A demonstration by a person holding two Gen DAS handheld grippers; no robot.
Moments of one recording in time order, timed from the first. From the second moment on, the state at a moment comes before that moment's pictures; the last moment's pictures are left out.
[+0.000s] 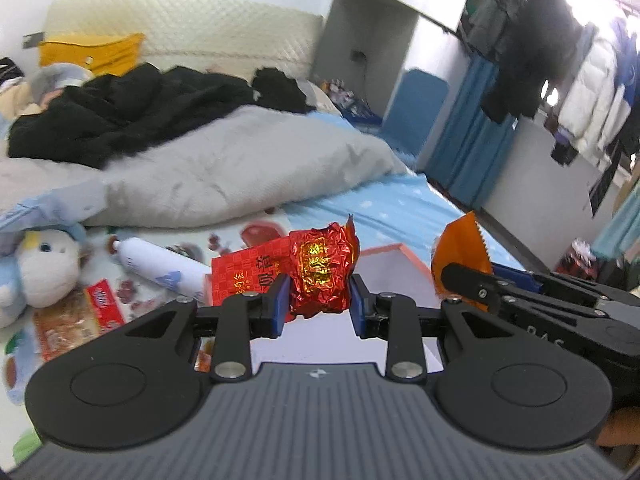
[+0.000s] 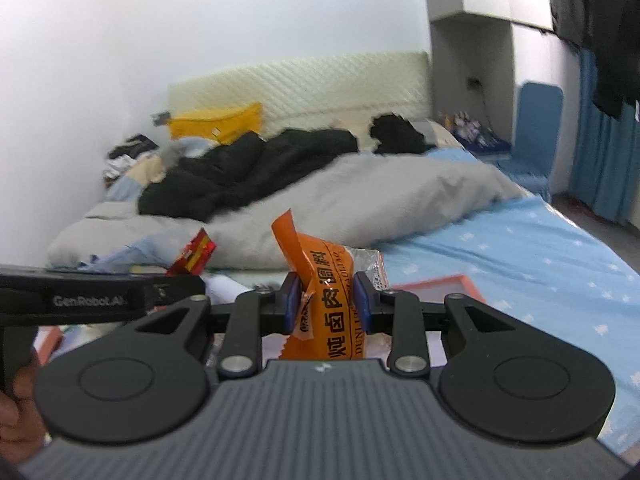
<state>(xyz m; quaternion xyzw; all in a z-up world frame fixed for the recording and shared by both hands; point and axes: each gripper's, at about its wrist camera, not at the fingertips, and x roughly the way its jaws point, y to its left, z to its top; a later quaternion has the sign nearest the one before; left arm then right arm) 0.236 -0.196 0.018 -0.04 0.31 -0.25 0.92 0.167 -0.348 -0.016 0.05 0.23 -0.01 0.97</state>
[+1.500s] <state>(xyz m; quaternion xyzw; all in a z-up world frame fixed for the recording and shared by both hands) 0.251 -0.245 -0.016 0.00 0.37 -0.25 0.89 0.172 -0.398 -0.064 0.11 0.30 -0.03 0.95</state>
